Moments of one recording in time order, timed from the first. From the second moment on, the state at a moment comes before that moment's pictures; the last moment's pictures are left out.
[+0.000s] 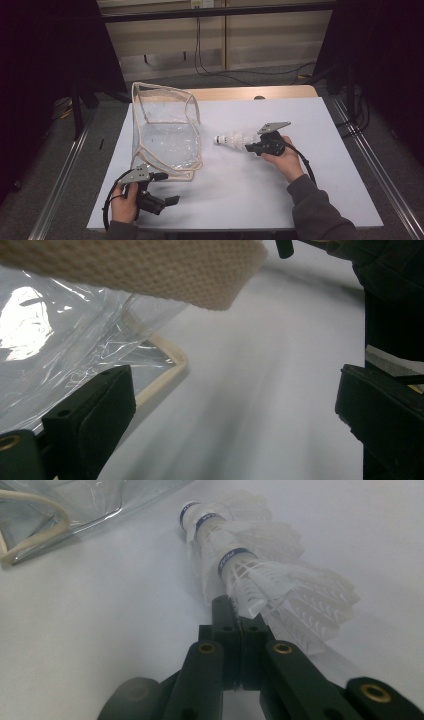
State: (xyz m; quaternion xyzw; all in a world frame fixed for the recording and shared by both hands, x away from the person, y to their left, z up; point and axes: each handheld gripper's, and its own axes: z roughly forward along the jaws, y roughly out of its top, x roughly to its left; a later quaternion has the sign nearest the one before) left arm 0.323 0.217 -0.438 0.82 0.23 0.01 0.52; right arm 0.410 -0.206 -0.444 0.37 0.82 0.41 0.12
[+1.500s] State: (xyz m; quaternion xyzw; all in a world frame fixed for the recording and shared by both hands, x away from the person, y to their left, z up) left arm 0.325 0.218 -0.439 0.82 0.23 0.01 0.52; right arm 0.417 -0.195 -0.446 0.36 0.81 0.44 0.12
